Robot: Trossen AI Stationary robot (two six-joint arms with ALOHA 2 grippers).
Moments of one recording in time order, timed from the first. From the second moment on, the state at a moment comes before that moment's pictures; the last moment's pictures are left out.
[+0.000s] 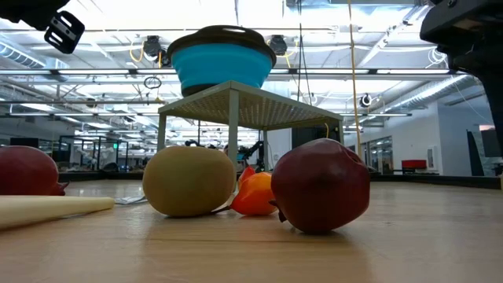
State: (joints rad) left arm -0.59 0.33 0.41 -0.26 -0.32 -0.26; right arm 0.74 1.76 1.14 -0.86 0.18 2.19
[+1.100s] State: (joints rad) left arm -0.59 0.33 0.41 -0.26 -0.32 -0.27; right arm 0.76 1.77 1.14 -0.77 0.29 2.10
